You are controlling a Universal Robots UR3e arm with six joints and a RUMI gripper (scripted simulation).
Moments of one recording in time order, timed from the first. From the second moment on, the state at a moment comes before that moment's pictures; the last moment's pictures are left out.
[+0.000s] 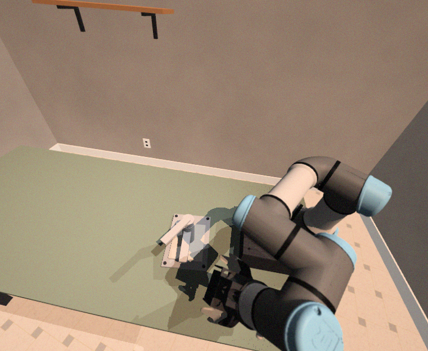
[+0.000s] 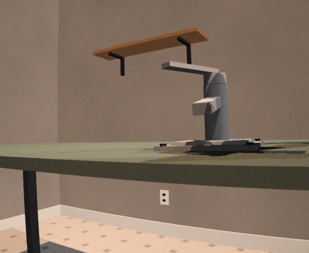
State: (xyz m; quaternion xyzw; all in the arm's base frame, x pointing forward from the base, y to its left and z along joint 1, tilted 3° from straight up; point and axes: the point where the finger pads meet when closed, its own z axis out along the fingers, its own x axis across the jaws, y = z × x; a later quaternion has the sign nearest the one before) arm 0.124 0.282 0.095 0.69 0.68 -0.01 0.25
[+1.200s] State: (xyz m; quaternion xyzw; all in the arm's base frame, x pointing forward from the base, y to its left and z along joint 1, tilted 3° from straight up) arm 0.231 0.248 0.102 0.96 0.26 -0.02 0.12
